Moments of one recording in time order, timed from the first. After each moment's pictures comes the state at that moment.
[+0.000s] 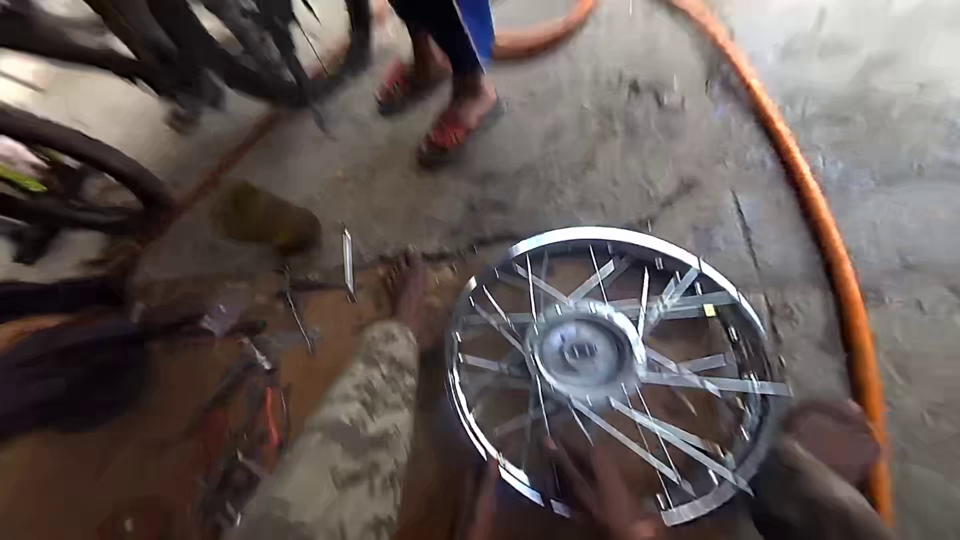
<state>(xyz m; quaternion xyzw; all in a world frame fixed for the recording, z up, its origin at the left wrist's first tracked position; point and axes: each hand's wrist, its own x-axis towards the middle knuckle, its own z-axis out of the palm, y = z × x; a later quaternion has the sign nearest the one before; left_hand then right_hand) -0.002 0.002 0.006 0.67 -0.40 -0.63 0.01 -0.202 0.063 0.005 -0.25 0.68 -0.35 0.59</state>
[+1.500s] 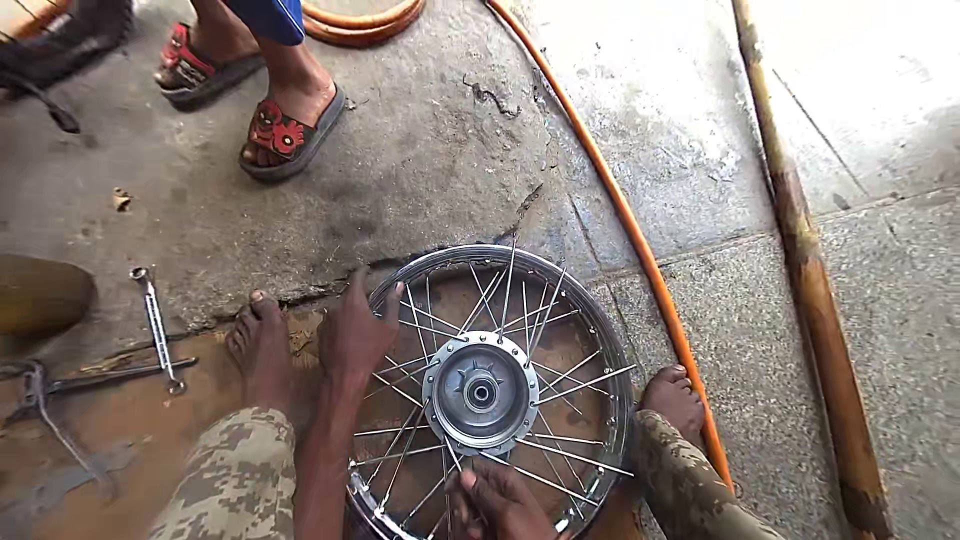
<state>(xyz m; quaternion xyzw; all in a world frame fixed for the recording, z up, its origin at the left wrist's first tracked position) -0.206 -0.249 -0.040 0.45 -0.86 -0.21 0.00 -0.206 0.037 0.001 0.04 0.50 -0.55 0.67</state>
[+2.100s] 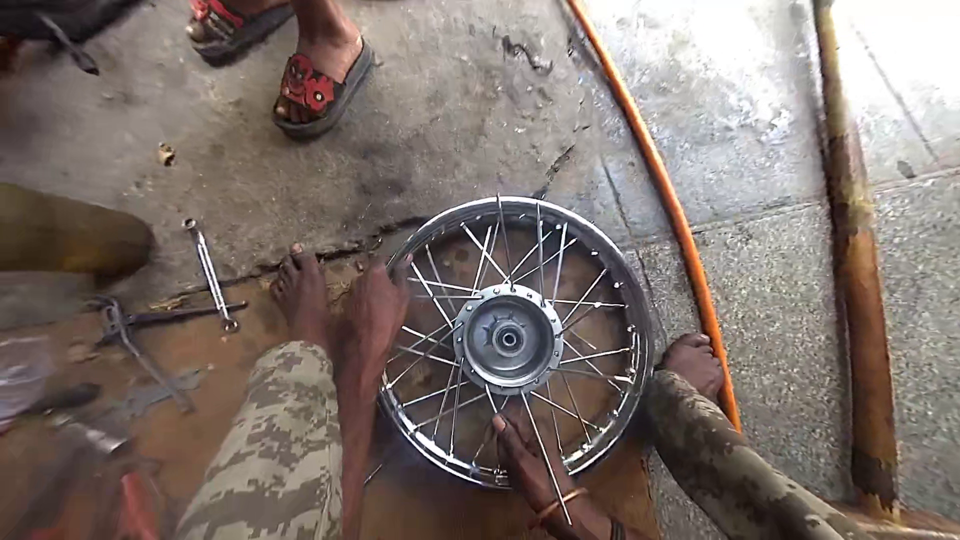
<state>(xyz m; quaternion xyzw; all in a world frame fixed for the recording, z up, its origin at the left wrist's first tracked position) -0.181 -0.240 -0.017 0.52 -0.81 -0.25 -0.10 -0.182 0.054 -0.007 -0.02 0.66 -0.46 0.60</state>
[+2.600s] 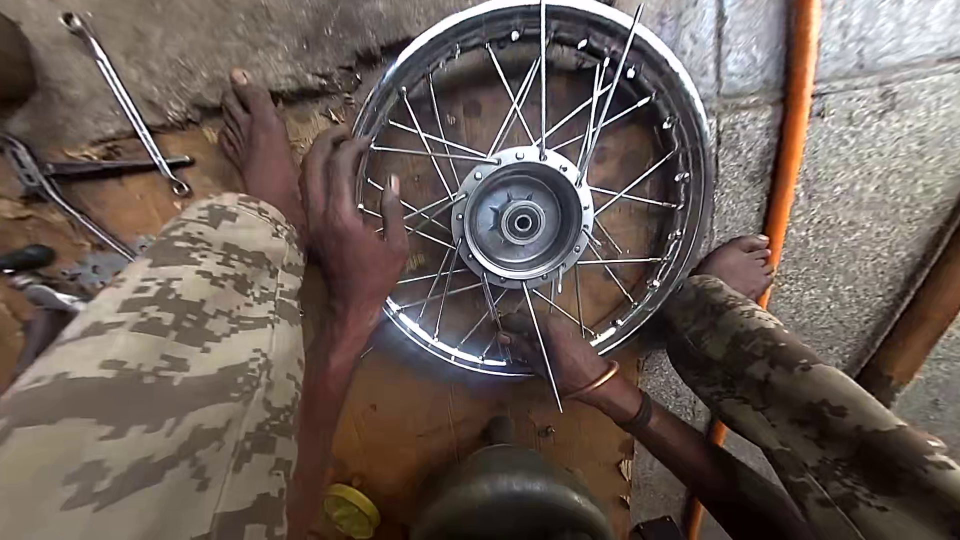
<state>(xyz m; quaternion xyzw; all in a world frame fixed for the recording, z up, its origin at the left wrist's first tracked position) -0.120 -0.187 -0.008 0.40 -0.88 -0.22 0.11 -0.229 0.088 -0.025 -0.42 0.70 -0.27 0.50</state>
